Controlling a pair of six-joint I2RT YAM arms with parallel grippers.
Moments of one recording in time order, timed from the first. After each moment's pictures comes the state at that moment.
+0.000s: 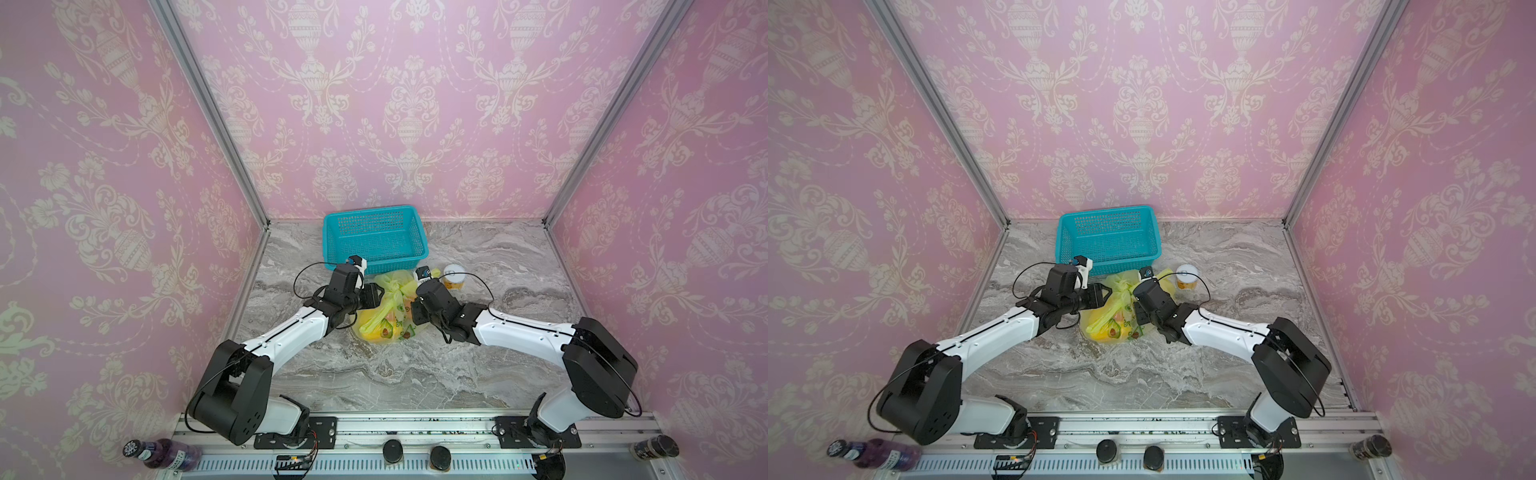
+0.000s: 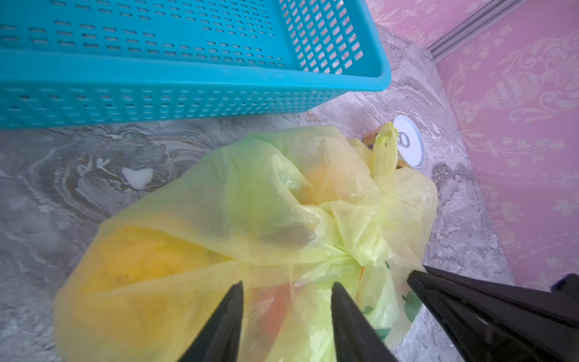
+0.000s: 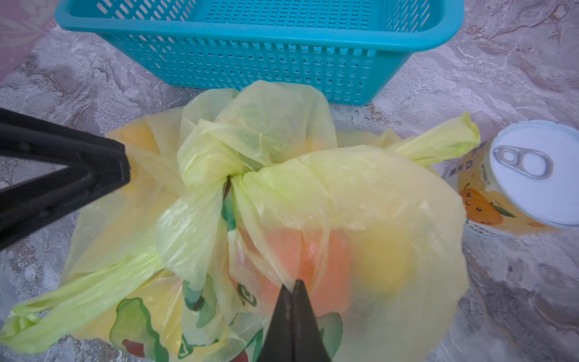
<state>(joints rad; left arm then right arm) -0.43 1.42 0.78 -0.06 0.22 -0.53 0.82 1.59 0.95 -0.10 0.30 0.41</state>
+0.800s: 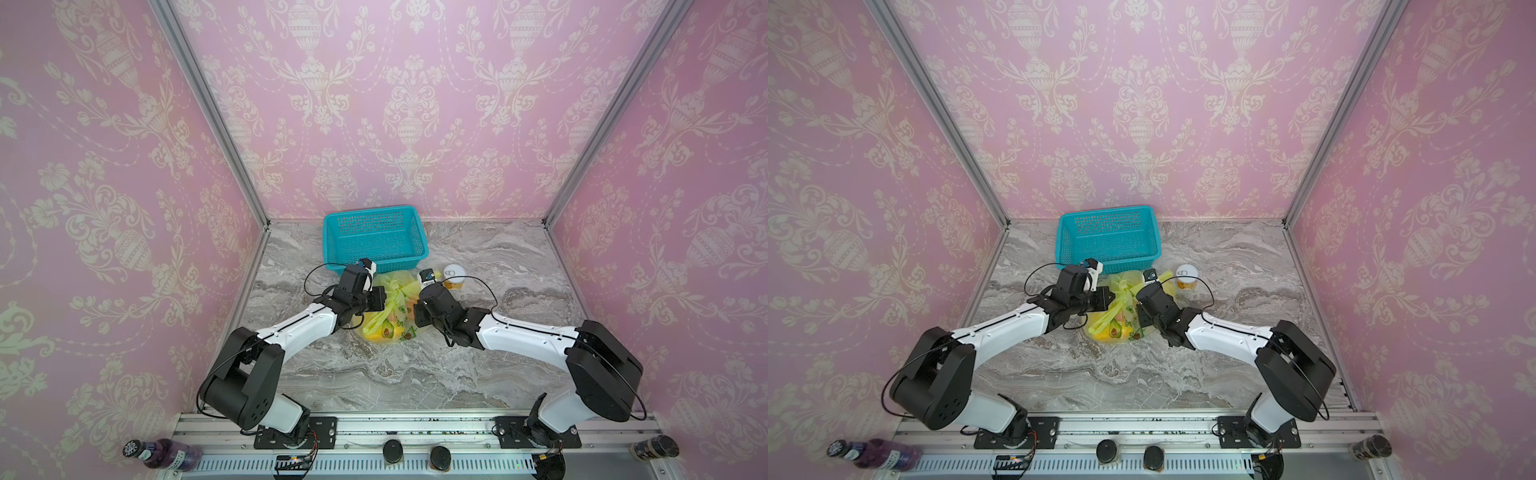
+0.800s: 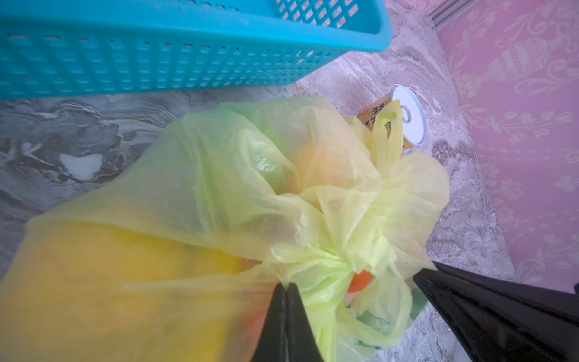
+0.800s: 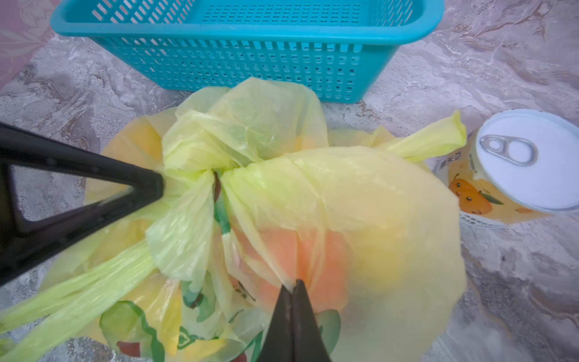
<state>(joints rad) -0.46 1.44 0.81 -0.06 0.21 -0.53 0.83 1.54 0.88 -0.06 0.34 0.43</state>
